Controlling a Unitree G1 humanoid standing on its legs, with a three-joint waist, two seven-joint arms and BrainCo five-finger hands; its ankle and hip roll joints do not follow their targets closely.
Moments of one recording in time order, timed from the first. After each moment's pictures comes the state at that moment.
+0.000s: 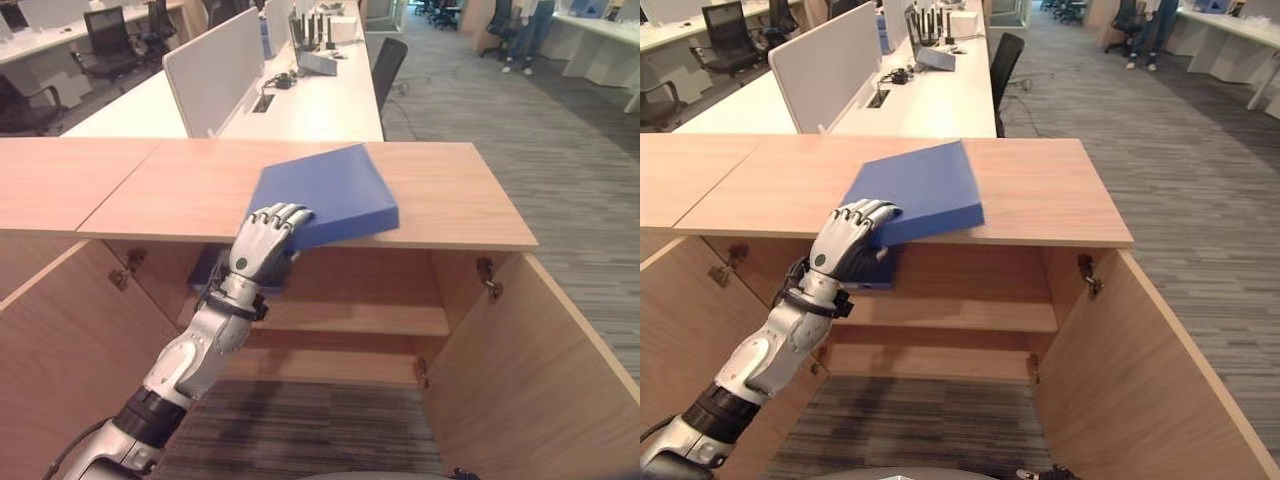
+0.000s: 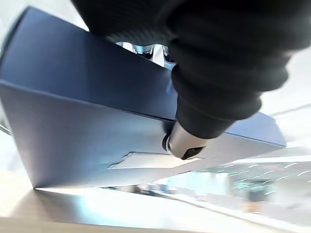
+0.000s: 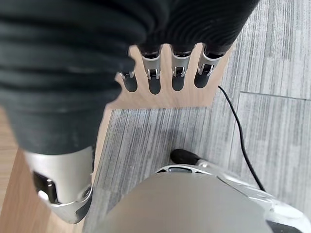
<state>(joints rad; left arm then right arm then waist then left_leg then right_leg) -0.19 0.60 -0.38 -0.27 0.61 -0.16 0.29 -0.01 -0.22 0.27 1.34 0.18 0.02 -0.12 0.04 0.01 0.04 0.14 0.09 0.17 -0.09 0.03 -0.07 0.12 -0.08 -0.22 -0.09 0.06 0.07</state>
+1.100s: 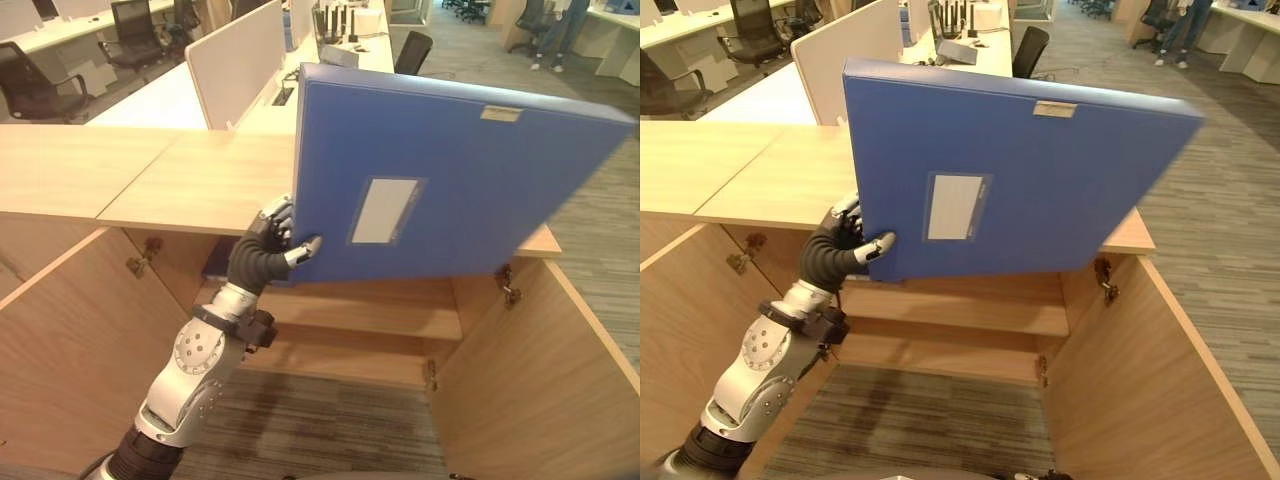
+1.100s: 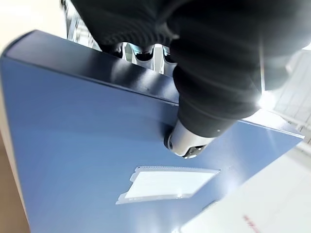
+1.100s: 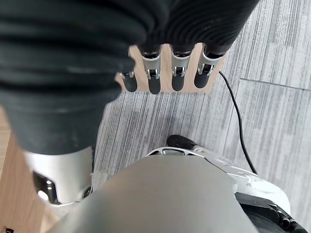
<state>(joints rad) -0.11 0.47 -0.34 -0.44 -0.63 -0.11 0.00 -0.01 -0.22 0.24 1.34 0.17 0.03 -0.02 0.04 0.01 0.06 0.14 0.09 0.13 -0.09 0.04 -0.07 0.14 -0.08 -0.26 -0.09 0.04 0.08</state>
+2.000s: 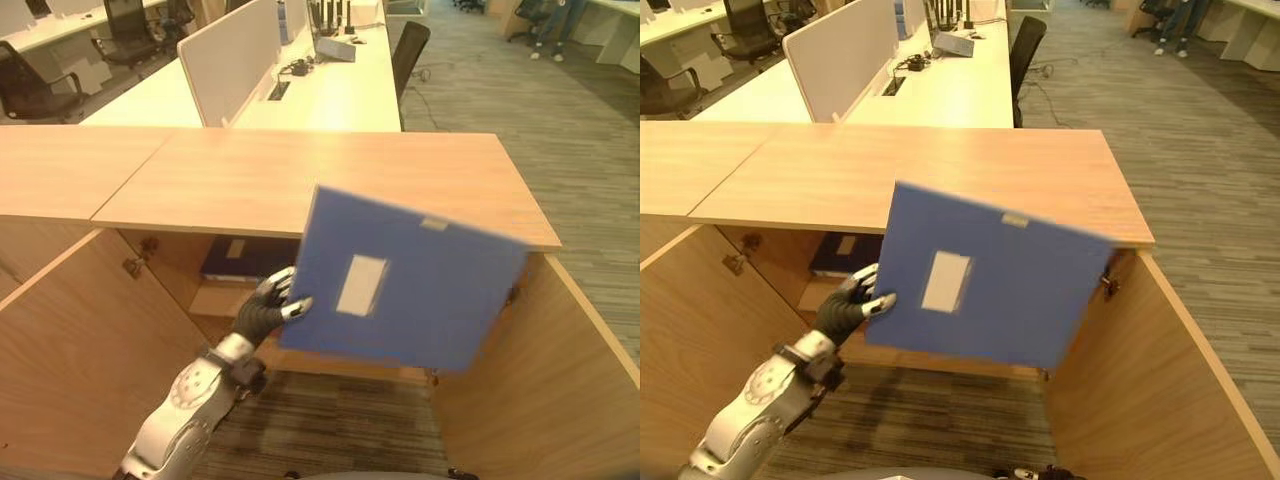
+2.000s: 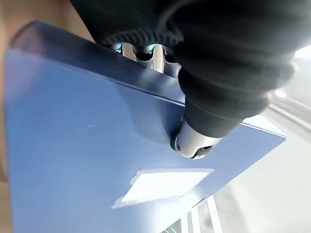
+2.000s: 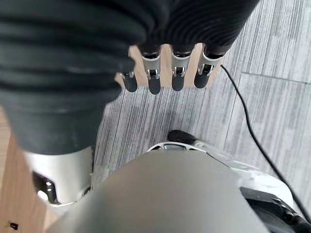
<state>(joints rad) 0.17 0.56 -0.28 -0.33 -0.67 0.04 -0.07 0.00 -0.24 0.24 1.32 0.17 0.03 0.02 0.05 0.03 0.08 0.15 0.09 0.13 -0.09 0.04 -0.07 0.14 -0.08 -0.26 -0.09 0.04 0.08</state>
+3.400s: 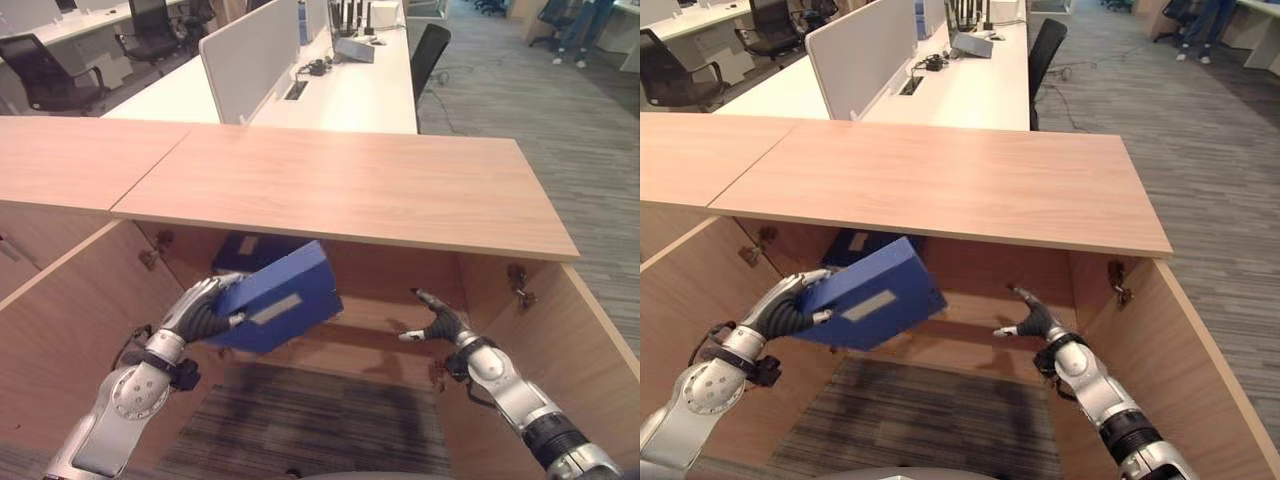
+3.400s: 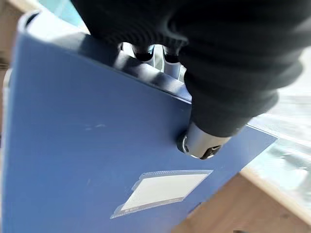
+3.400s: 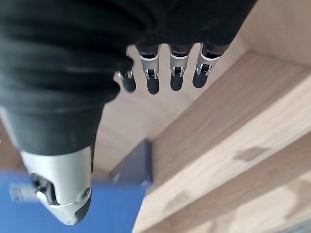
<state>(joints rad) 0.19 0.75 -0.06 -0.27 0.20 -0.17 -0.04 -0.19 -0.55 0.44 0.37 -0.09 -0.06 0.01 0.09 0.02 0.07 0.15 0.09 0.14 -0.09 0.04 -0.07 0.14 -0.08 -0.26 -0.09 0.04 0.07</state>
